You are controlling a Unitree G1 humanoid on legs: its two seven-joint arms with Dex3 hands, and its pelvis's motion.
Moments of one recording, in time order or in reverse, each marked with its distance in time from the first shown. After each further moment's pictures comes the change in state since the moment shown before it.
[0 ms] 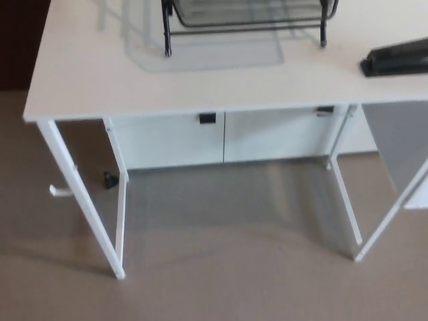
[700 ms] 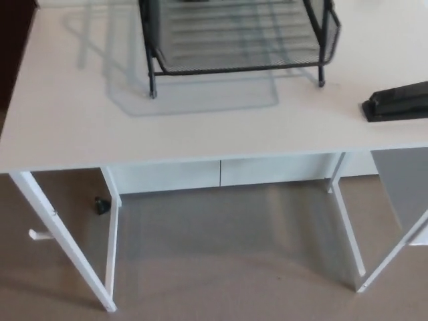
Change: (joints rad) left_arm -0.007 -0.006 -0.013 0.021 0.000 0.000 0.003; right_arm -0.004 -0.006 0.001 0.000 0.000 0.001 0.000
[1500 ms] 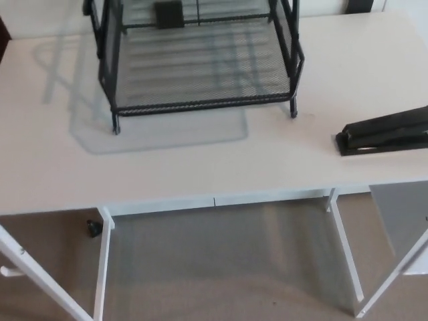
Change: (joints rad) left_arm 0.023 -0.005 0.016 0.003 -0.002 0.000 -0.003; right_arm -0.008 -0.004 0.008 -0.003 -0.001 0.005 0.000
